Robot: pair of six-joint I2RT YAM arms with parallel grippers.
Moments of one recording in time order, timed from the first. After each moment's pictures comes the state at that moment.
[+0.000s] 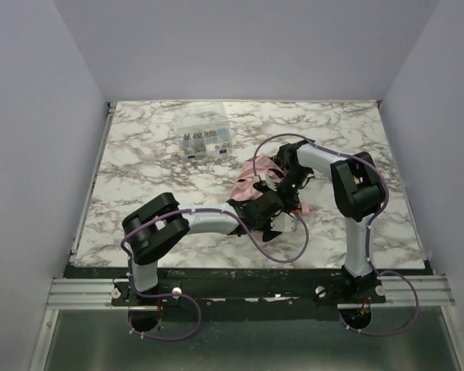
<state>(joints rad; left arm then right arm) -1.07 1.84 1.05 -0.16 -0.18 0.67 0.42 2.11 1.41 -1.20 -0.62 -1.12</state>
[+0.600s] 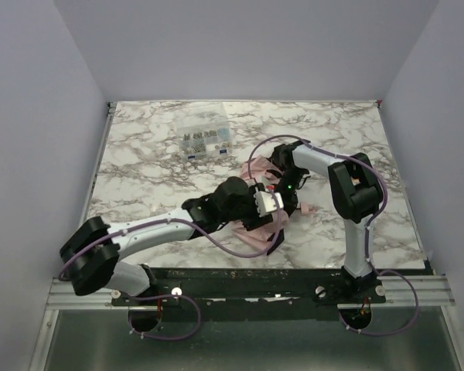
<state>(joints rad) -1.00 1.46 0.87 0.02 0.17 0.36 0.45 2.12 1.45 -1.21 -0.53 -1.02</state>
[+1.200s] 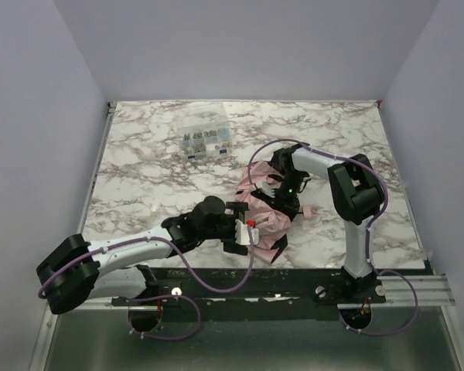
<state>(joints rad) -0.96 1.12 0.54 0.13 0.34 0.67 0.47 2.09 1.39 -1.22 -0.49 -1.02</state>
